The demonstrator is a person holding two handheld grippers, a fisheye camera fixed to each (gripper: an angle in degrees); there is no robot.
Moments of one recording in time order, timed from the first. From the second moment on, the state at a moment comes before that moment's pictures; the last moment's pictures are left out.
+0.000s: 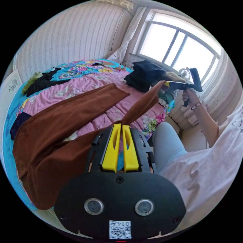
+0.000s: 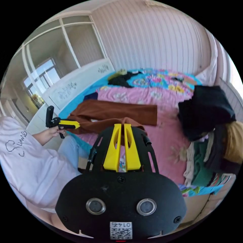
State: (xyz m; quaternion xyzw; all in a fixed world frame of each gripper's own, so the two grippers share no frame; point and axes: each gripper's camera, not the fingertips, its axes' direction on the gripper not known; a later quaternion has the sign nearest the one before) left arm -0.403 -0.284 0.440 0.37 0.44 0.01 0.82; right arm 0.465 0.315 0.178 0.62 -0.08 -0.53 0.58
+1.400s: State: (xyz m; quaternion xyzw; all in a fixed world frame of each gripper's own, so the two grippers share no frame) left arm -0.376 -0.416 0.529 0.23 0.34 -0.05 0.91; right arm 0.488 0.029 0.102 0.47 -0.41 -0.27 0.73
